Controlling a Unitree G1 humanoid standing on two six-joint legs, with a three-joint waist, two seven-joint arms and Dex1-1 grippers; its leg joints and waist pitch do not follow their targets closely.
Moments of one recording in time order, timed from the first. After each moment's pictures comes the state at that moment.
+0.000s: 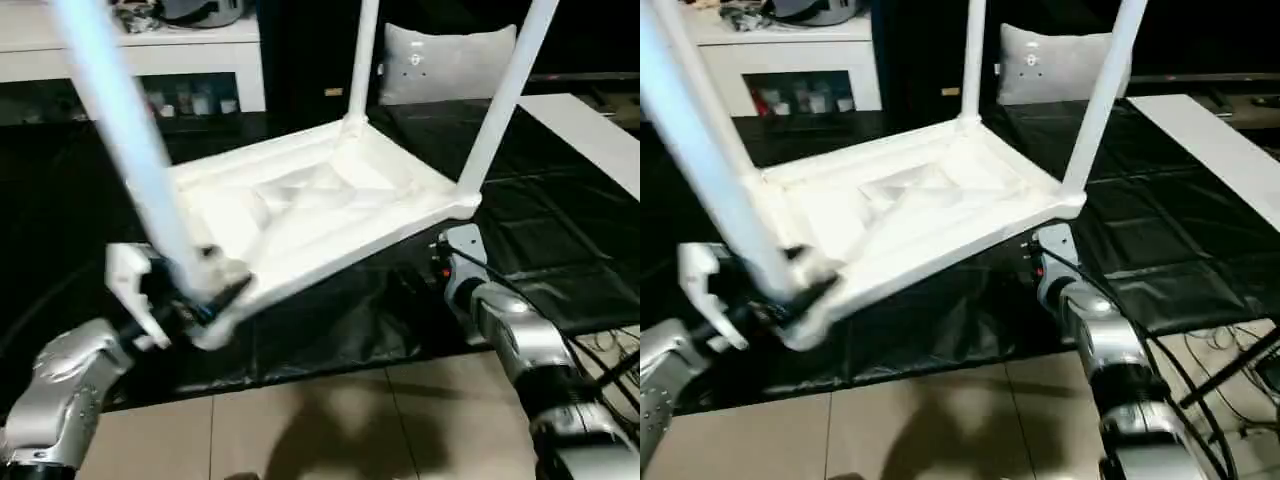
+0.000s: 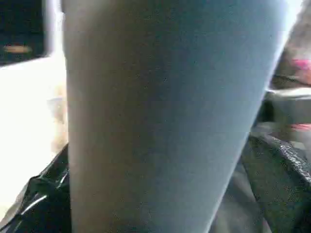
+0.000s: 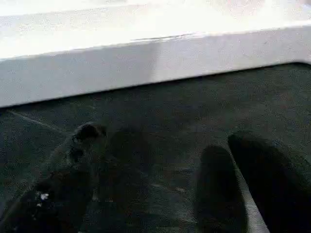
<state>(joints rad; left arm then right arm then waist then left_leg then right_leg) -0.06 0.50 0.03 0.02 -0.60 0.15 -0.90 -0.53 -0.27 0.02 0.73 0.12 0.23 0.35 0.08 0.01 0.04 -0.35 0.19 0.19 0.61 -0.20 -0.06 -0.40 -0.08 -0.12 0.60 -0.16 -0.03</state>
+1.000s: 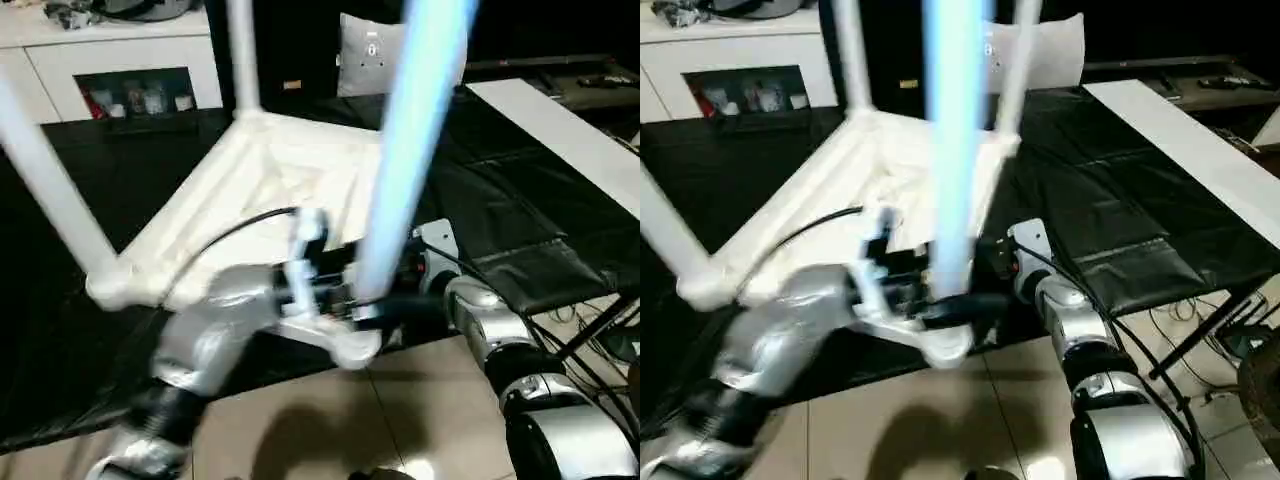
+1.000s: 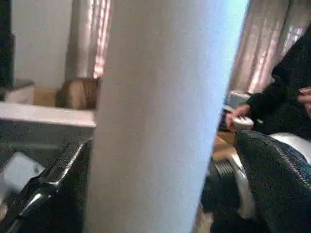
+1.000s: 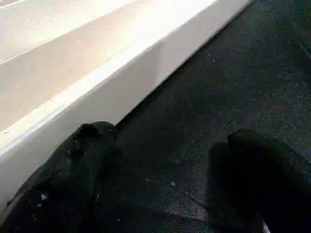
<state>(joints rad) -0.47 0.12 -0.29 0.06 -0.56 0.30 -0.99 -0.65 -0.17 0.01 1.03 0.08 -0.05 0.42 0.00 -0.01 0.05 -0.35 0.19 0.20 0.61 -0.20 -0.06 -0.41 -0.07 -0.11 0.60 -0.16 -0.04</state>
